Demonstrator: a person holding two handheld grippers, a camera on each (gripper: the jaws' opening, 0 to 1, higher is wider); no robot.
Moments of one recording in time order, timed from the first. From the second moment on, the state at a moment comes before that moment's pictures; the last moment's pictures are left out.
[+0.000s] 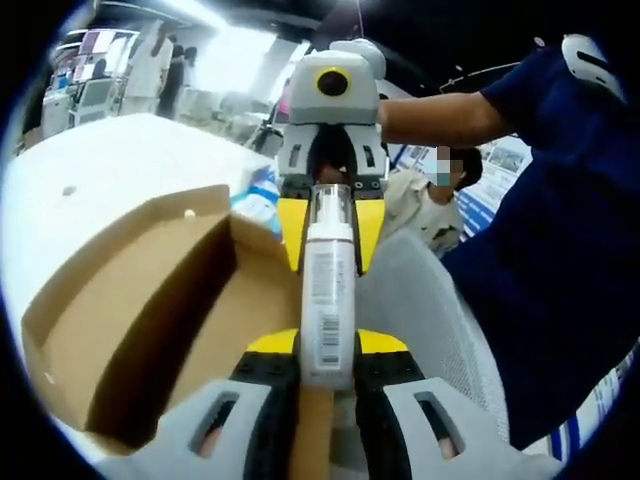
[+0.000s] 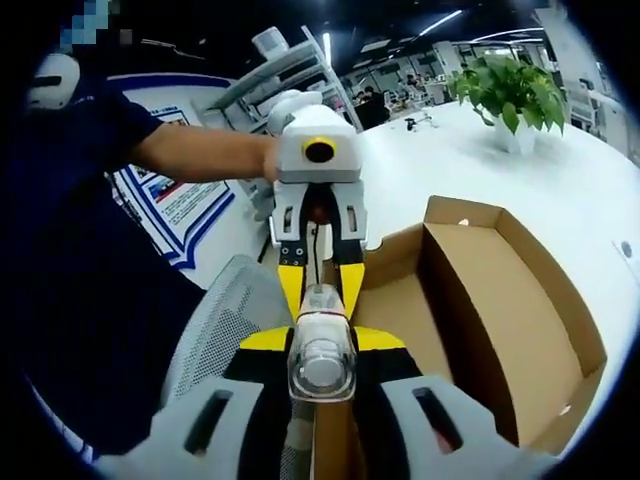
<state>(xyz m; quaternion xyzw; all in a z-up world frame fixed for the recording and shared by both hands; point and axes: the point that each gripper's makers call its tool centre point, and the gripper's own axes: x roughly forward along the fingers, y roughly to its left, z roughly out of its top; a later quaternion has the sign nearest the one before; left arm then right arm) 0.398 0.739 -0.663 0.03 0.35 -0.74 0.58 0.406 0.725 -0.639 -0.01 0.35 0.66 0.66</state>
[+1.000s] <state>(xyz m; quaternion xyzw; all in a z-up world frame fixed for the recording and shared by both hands) 0.441 0.776 -0.659 0.02 0.34 -0.57 0.75 0.425 0.694 -0.626 -0.03 0.34 0.62 0.70</state>
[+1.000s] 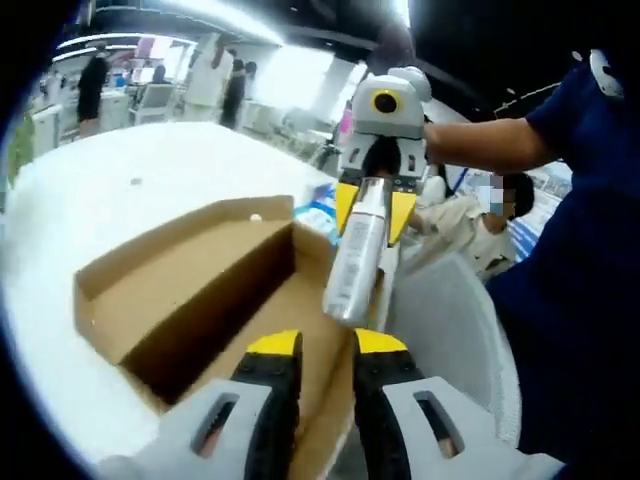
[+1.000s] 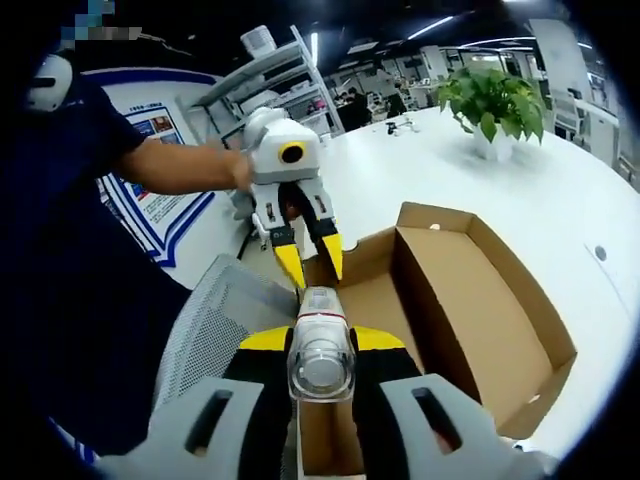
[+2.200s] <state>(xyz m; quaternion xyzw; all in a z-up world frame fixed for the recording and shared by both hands) 0.444 0.881 -0.718 -0.02 0.38 -0.13 0.92 0.443 0.606 -0.626 -0.06 0.36 0.49 0.79</state>
